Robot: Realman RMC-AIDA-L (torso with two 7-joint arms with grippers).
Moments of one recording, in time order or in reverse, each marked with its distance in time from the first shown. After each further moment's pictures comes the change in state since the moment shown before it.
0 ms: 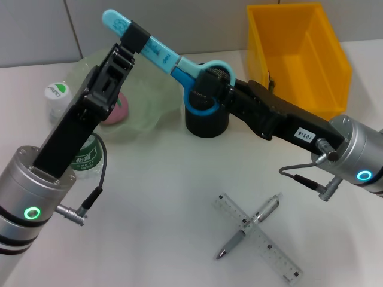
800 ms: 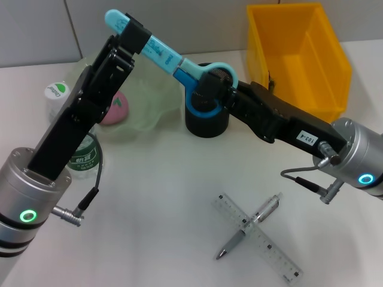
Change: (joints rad) left arm 0.006 0.002 0.000 0.001 0.000 0.022 0.028; right arm -0.010 0.003 0.001 0.000 0.000 -0.010 -0.015
